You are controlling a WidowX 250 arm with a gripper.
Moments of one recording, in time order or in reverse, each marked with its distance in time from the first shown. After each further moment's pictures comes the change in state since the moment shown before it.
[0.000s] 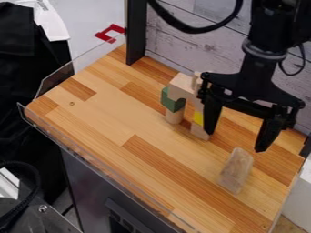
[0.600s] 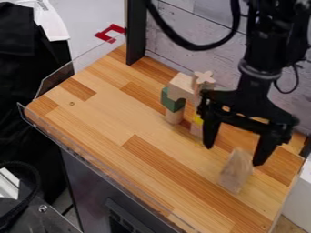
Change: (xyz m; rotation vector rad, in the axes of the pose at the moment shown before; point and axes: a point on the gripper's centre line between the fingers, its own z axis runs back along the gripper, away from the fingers) arm 0.003 0.000 -0.024 -0.027 0.019 -0.001
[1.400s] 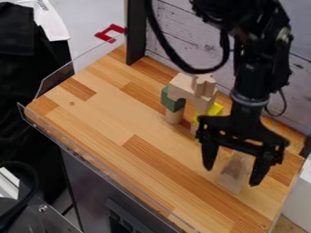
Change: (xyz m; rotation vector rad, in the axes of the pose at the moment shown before) arm 0.005 -0.005 -0.040 -0.060 0.044 -0.015
